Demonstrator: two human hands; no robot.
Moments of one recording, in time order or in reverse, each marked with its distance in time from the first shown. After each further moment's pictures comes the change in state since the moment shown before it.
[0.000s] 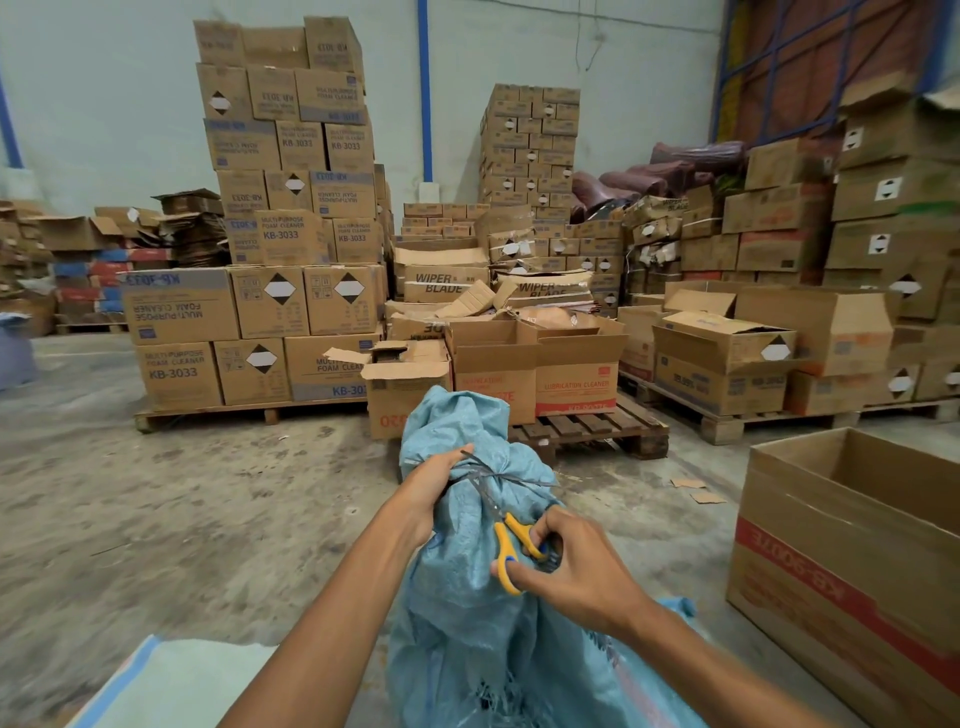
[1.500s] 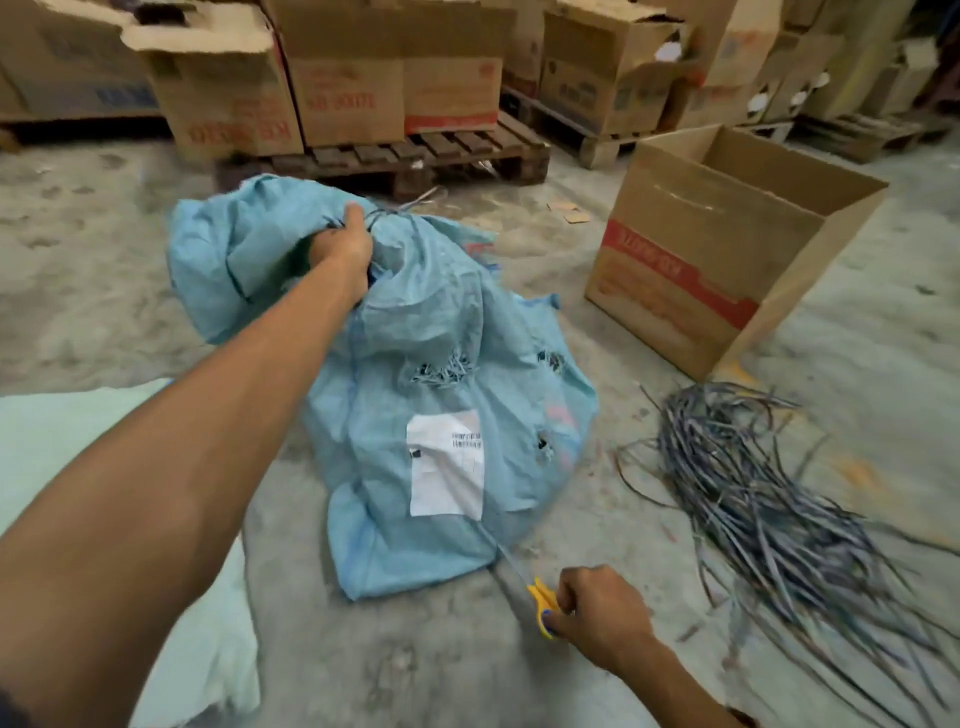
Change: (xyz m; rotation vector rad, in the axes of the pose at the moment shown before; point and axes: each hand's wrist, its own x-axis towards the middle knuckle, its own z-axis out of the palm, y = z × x) left_hand 0.073 -0.116 0.032 0.058 0.345 -0.106; right_hand -0.341 0.107 0.072 -0.494 -0.555 0.921
